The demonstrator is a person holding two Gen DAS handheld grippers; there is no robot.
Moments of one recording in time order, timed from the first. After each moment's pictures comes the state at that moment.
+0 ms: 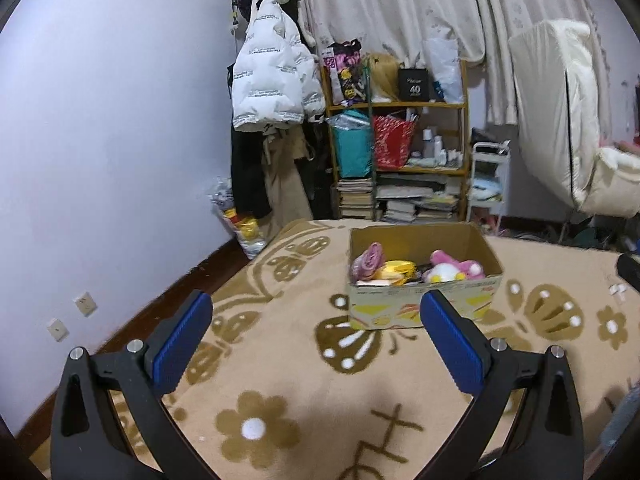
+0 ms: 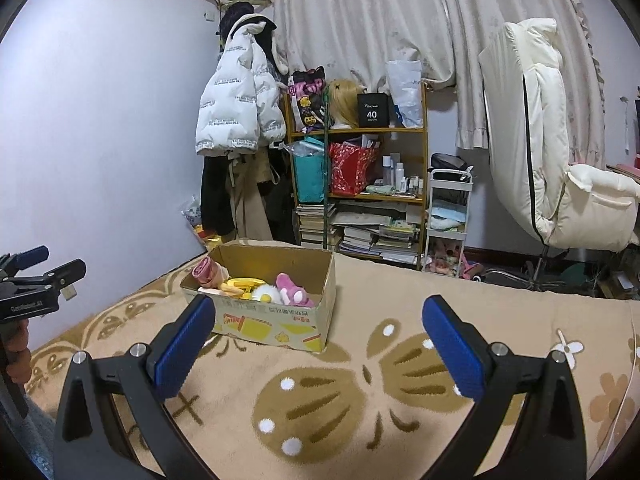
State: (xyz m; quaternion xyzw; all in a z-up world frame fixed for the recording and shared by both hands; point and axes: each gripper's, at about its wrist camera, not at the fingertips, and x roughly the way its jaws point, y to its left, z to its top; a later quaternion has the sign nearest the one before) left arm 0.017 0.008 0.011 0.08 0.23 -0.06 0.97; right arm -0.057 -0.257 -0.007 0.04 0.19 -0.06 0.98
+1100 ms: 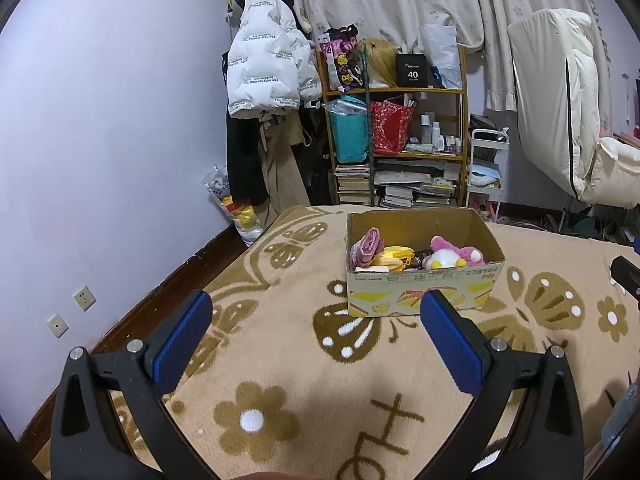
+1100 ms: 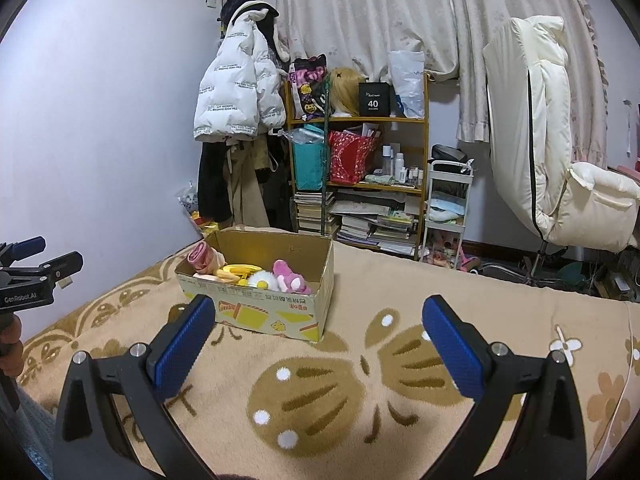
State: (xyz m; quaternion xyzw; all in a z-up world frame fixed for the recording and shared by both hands) left arm 0.024 0.009 0.007 0.08 0.26 -0.07 0.96; right arm -0.051 -0.255 -0.019 0.04 0.20 -0.06 0.98
